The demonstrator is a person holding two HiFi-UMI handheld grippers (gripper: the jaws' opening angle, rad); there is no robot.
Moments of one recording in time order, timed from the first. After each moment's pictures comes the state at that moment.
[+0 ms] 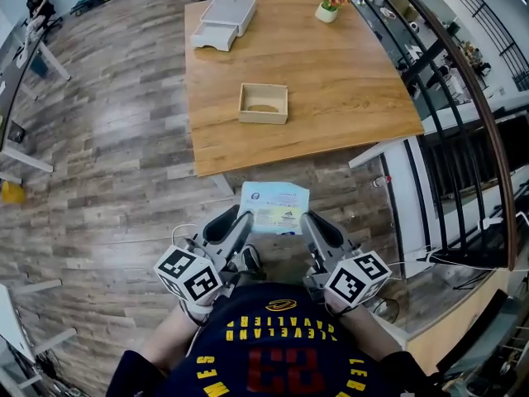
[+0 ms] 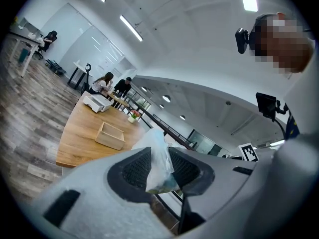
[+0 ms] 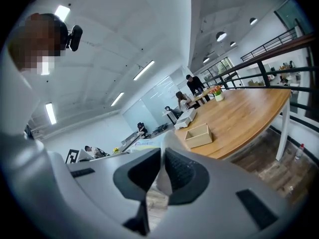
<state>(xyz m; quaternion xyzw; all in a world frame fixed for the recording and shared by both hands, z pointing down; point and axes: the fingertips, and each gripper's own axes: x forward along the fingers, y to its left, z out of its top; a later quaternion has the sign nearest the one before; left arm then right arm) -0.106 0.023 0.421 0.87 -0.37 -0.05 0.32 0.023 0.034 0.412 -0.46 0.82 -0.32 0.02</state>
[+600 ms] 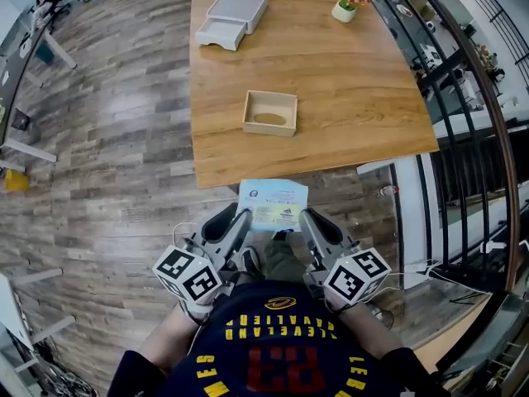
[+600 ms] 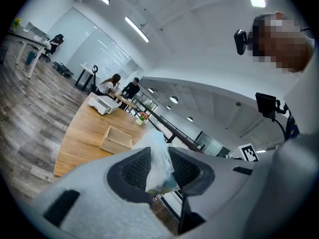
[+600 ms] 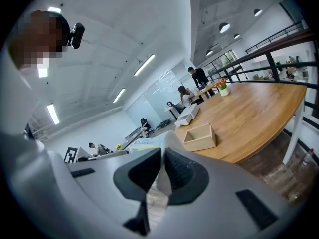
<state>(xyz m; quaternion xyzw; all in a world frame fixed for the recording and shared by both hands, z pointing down) -0.105 -0.034 0.437 0.85 -0.41 -0.05 0.33 0.024 -0.032 0.434 -0.43 0.83 -0.34 0.01</state>
